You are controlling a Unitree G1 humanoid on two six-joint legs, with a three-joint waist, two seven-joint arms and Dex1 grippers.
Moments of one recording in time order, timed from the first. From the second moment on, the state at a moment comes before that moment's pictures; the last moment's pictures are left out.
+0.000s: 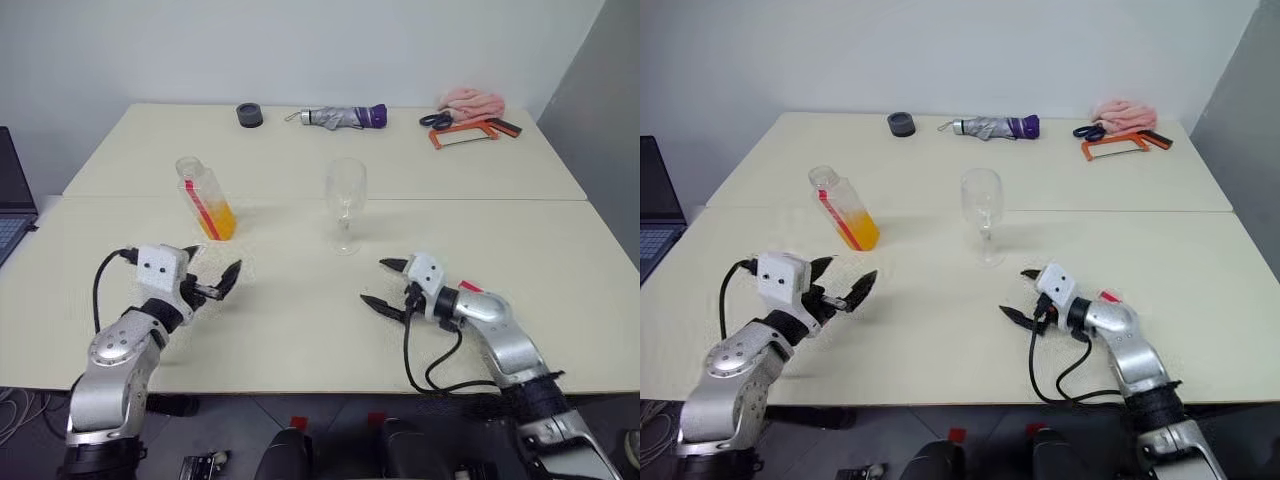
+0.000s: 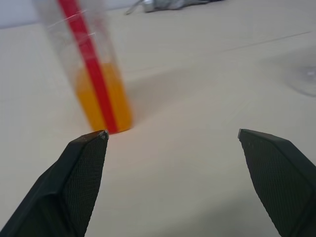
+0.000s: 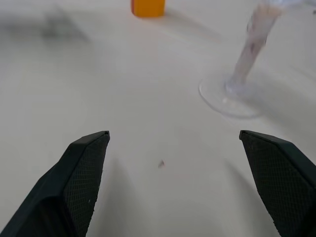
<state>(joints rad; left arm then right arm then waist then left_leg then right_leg) -0.04 0.46 0.28 -0.17 -0.28 0.30 -0.38 -0.32 -0.38 0.16 -0.08 0.16 0.15 0.84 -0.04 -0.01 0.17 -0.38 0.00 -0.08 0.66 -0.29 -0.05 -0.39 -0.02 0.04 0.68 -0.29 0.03</state>
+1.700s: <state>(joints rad) -0.69 0.53 0.23 0.61 -0.19 0.09 -0.46 -0.41 -0.43 0.20 -0.44 0.33 0.48 0.80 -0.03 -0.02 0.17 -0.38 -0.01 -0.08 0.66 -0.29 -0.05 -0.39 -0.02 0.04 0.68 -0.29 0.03</state>
